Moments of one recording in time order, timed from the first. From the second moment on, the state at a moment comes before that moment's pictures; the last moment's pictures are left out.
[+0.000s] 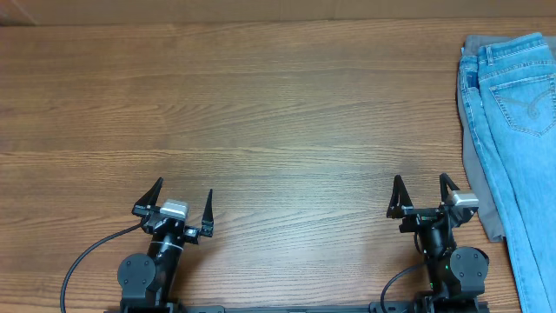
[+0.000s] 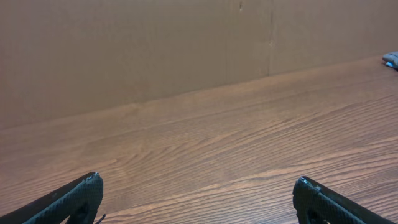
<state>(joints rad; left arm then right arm) -0.01 0.02 0.01 -0.06 0.19 0.12 0.02 0.02 0.02 -0.03 -0.06 0.20</state>
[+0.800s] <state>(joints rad) -0.01 0.02 0.01 -0.06 0.19 0.12 0.02 0.02 0.02 -0.02 -0.06 0.20</state>
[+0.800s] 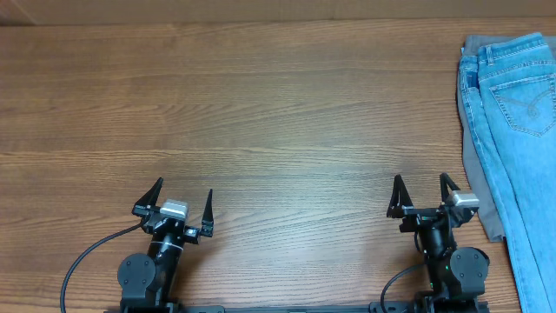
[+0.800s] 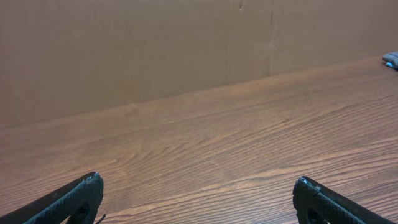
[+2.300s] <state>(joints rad) -0.01 0.01 0.01 -0.06 0.20 0.12 -0.07 1.73 1.65 -0.75 0.08 0.04</state>
